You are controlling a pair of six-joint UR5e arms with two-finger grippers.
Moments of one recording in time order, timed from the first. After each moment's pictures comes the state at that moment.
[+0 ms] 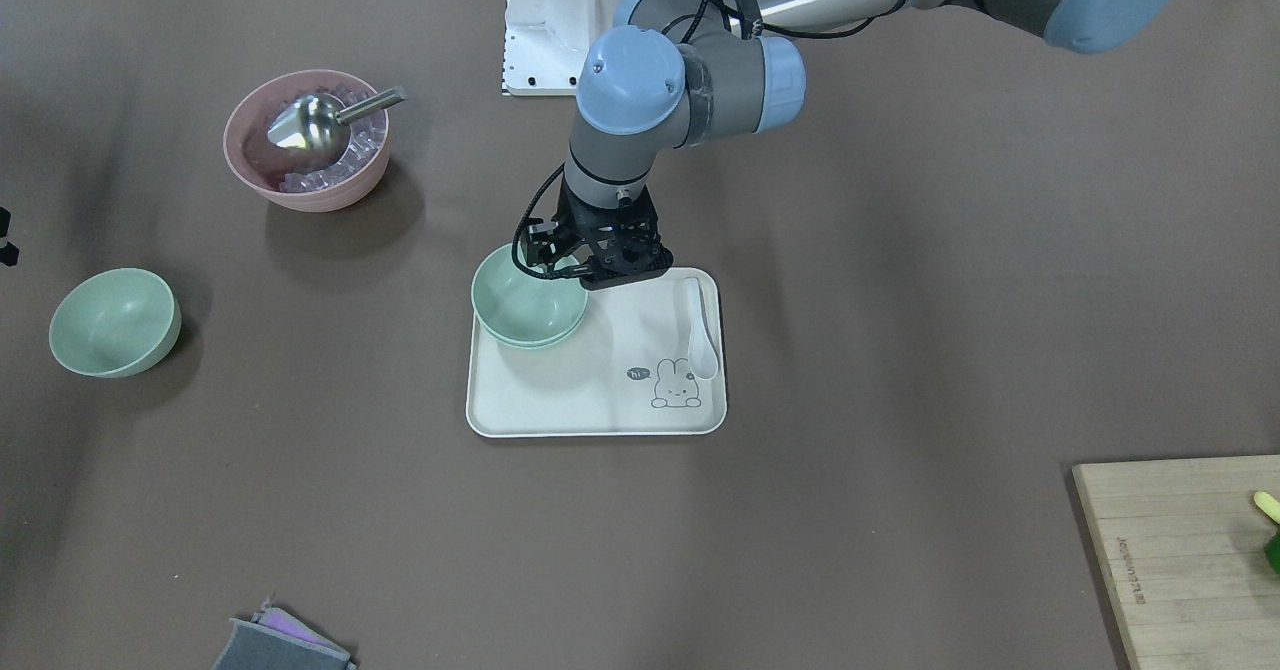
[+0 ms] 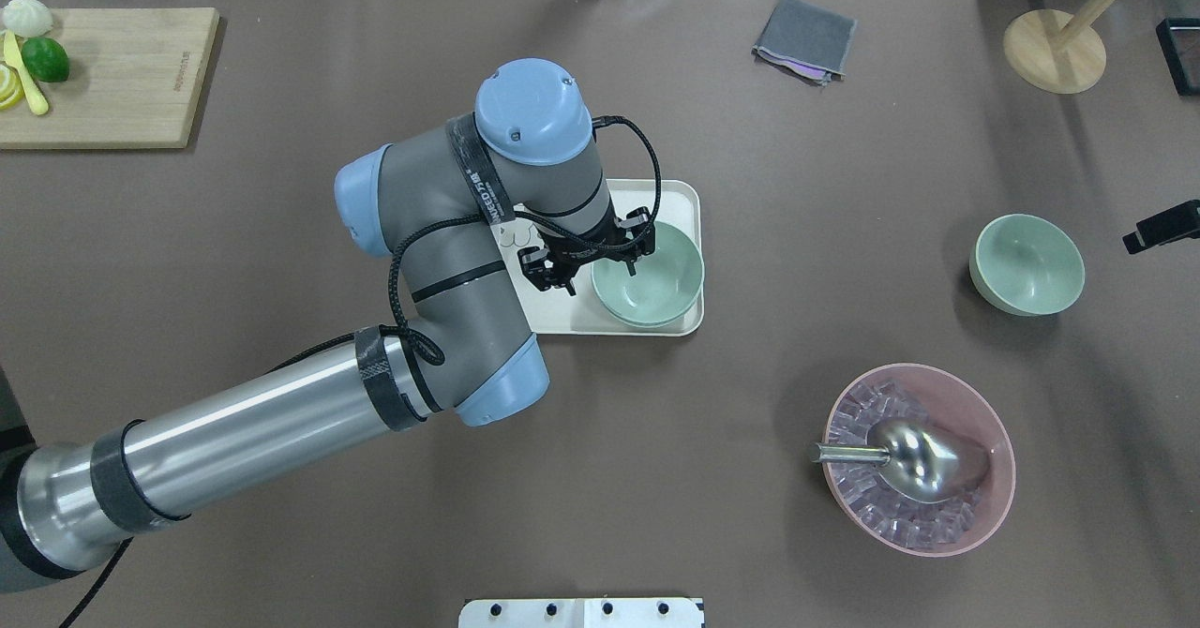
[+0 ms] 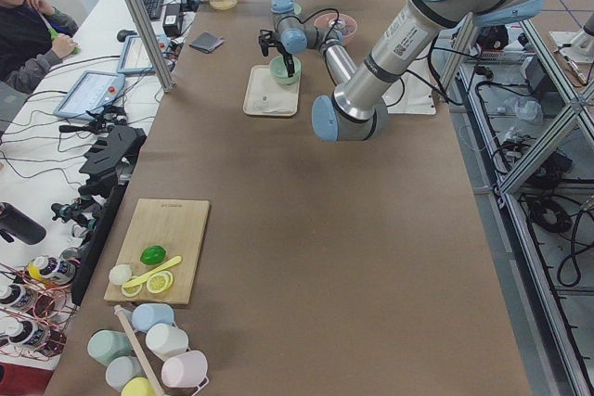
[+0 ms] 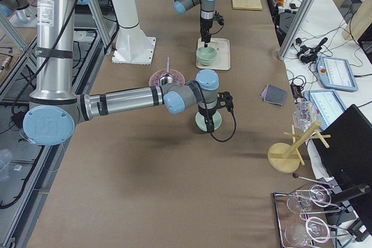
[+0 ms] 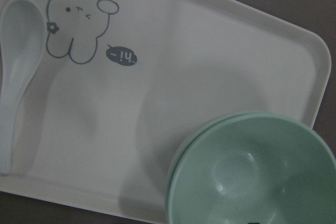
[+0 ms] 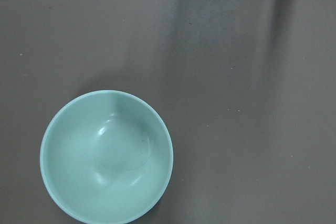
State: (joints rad) left arm -0.58 -2.46 -1.46 -1.70 -2.04 -1.48; right arm 1.23 -1.66 1.81 -1.29 2.28 0.33
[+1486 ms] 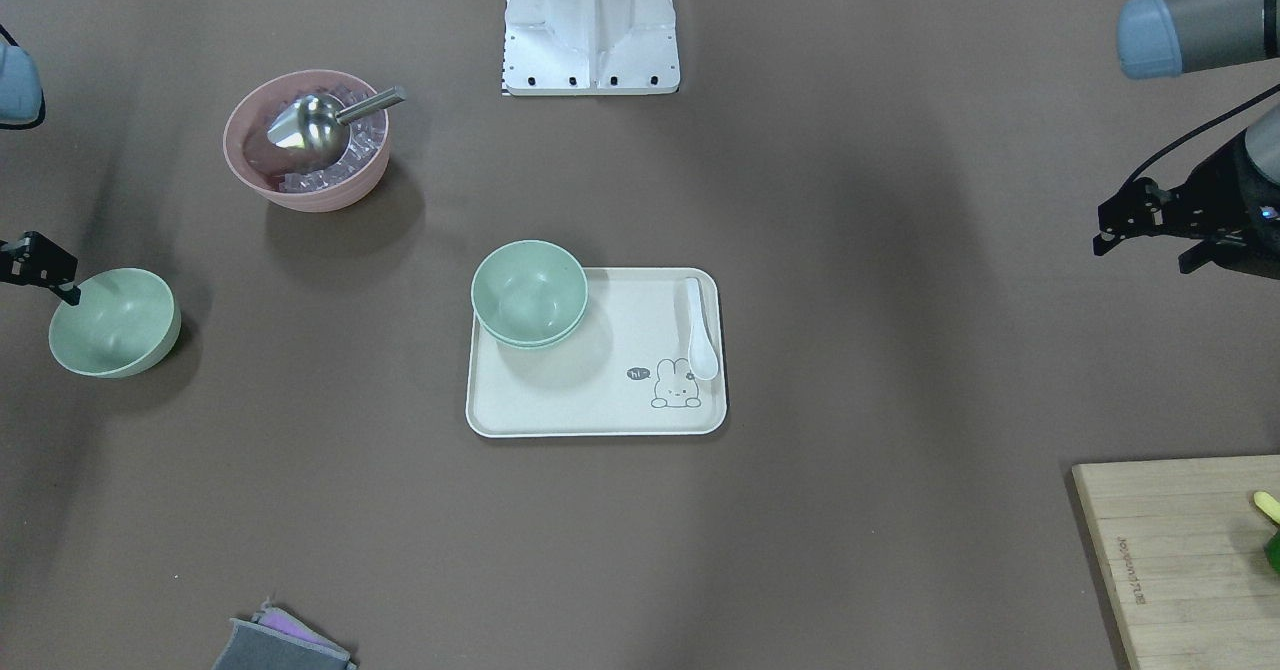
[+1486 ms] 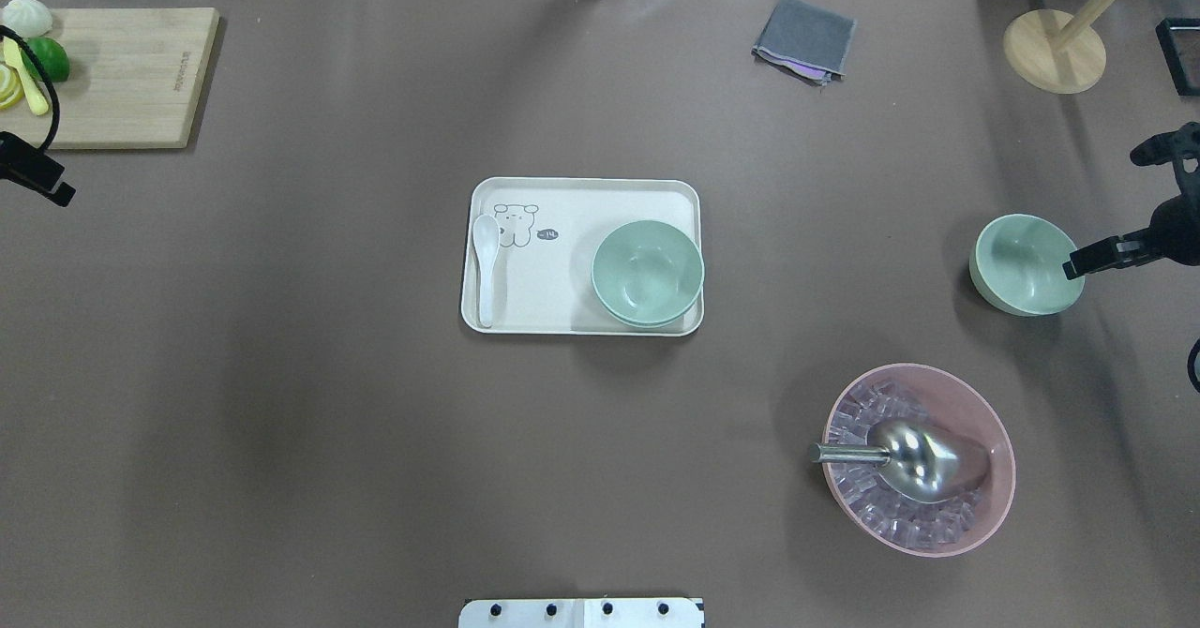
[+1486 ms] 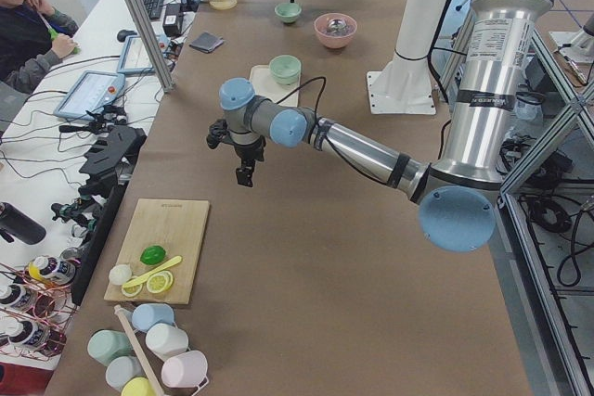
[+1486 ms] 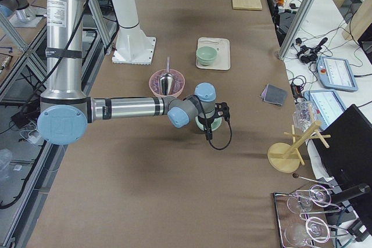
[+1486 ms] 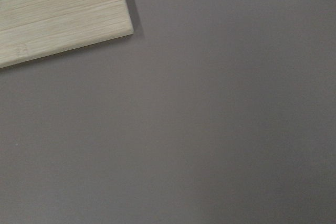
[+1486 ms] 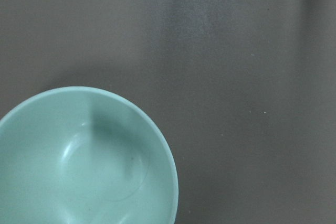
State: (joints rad) left arm -1.22 -1.72 -1.81 -1.54 -2.33 -0.24; right arm 1.08 -1.63 1.61 -0.99 2.18 0.54
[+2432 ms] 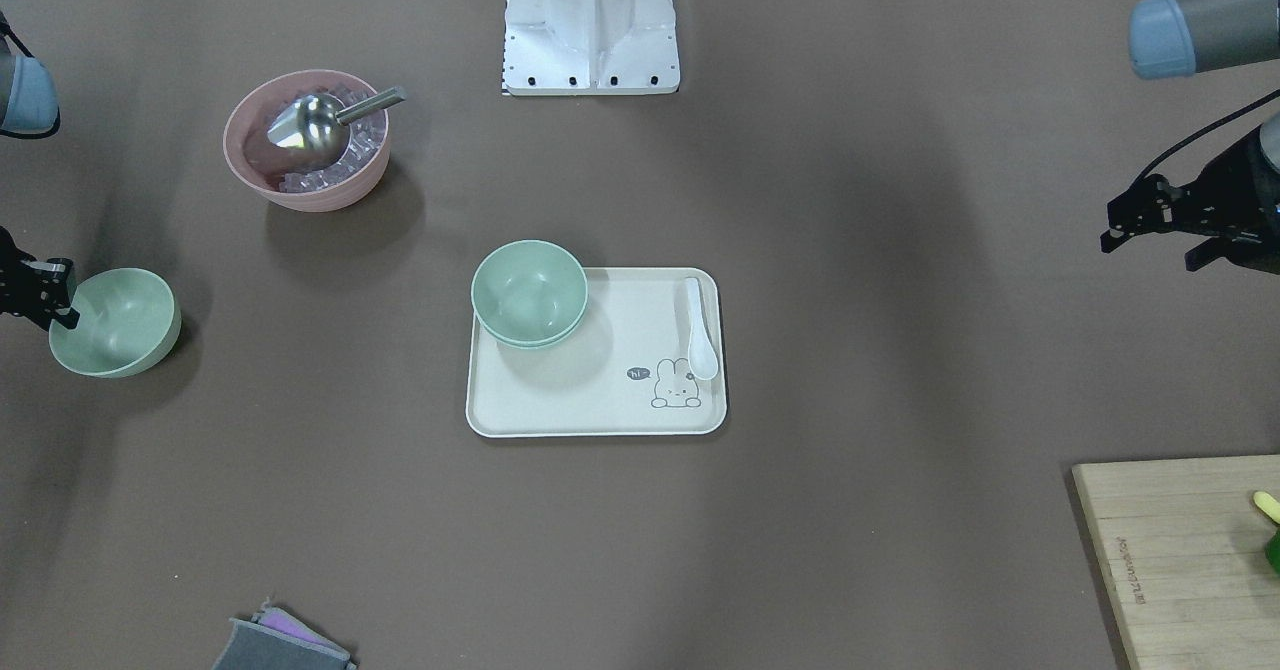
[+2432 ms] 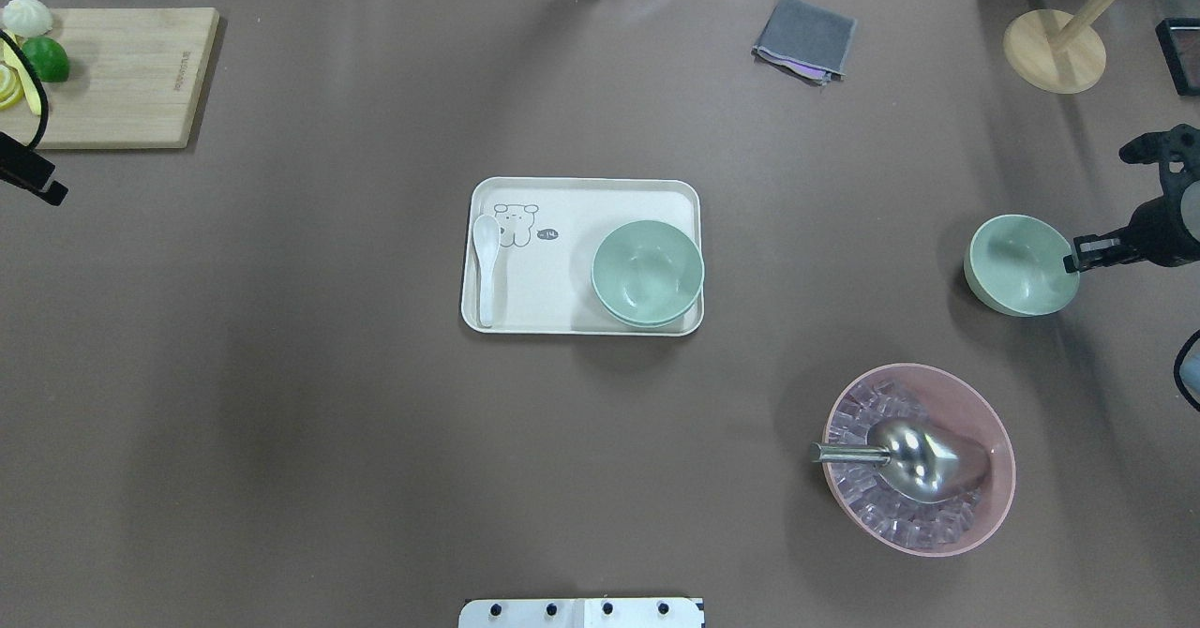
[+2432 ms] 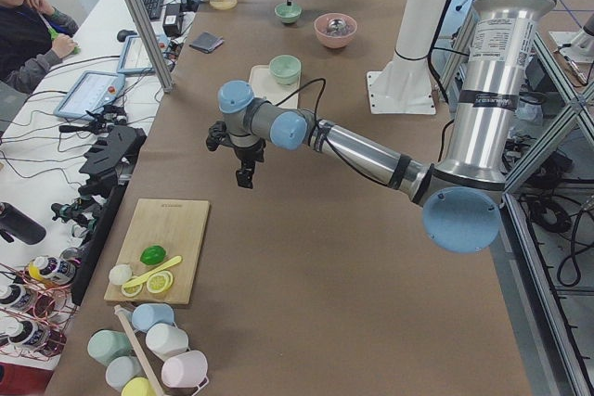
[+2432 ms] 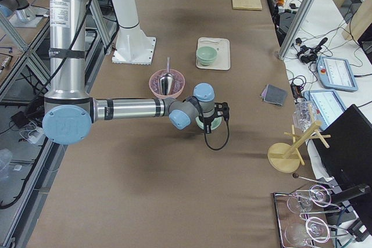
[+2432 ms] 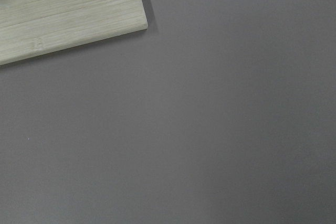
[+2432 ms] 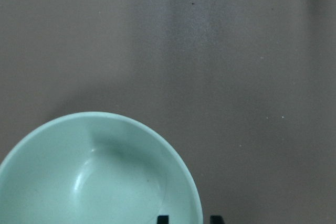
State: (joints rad) left arm -1.23 -1.71 -1.81 -1.54 -2.35 -0.24; right arm 1.06 -1.62 1.60 -0.93 2.17 0.69
